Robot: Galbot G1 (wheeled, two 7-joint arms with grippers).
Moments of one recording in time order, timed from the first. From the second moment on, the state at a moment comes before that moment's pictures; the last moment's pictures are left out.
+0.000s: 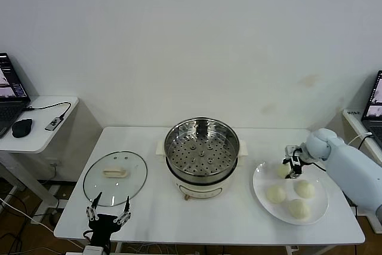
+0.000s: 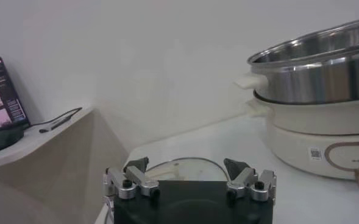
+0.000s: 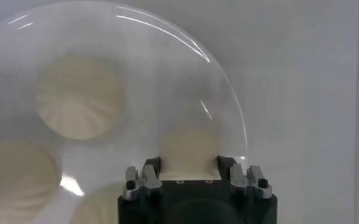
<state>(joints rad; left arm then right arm) 1.75 -1.32 -0.55 -2.10 0.08 0.09 -0.14 -0.19 0.69 -0.49 1.11 -0.29 -0.14 -1.06</state>
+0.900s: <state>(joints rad) 1.72 -1.31 -0.57 -2.10 -0.04 0.06 -0.12 0.41 0.81 -0.95 1.23 0.12 -0.09 -1.00</state>
